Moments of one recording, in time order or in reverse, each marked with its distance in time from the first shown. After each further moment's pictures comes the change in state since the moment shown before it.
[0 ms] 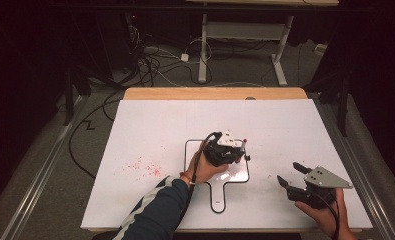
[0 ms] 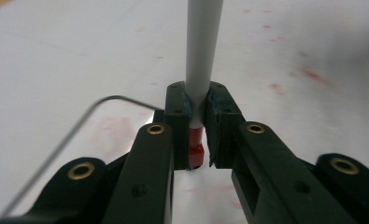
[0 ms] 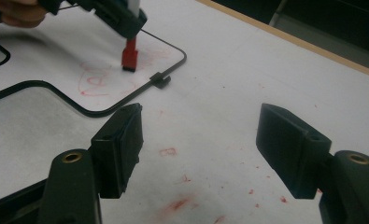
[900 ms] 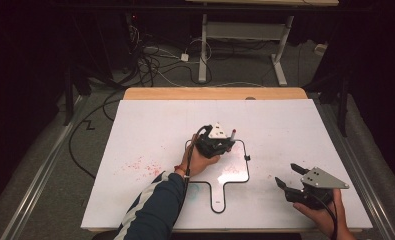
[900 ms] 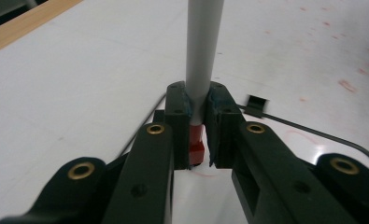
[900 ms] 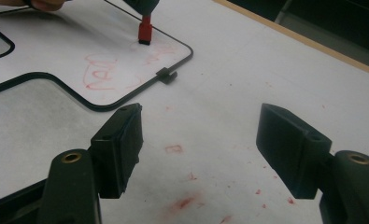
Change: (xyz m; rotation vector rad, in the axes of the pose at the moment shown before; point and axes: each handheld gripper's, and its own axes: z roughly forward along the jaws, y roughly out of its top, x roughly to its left) left arm 0.030 -0.012 -0.005 -0.039 0.087 -0.036; right arm 0.004 -0.001 0.003 0.016 0.012 -0.029
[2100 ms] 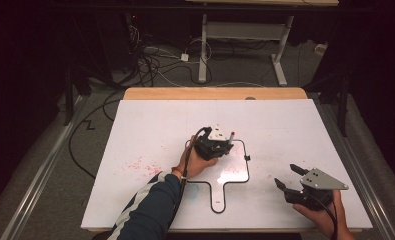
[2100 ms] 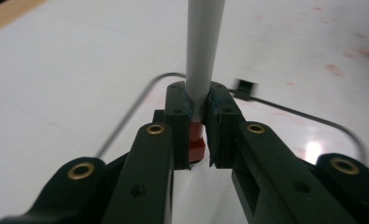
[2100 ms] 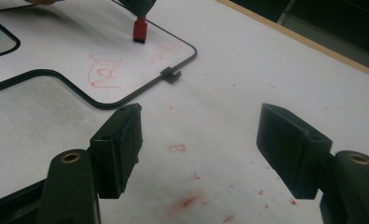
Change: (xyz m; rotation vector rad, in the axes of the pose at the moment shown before) left arm -0.004 -0.002 -0.006 0.049 0.005 0.015; right arm 0.003 0.000 -0.001 0.002 0.007 -0.016
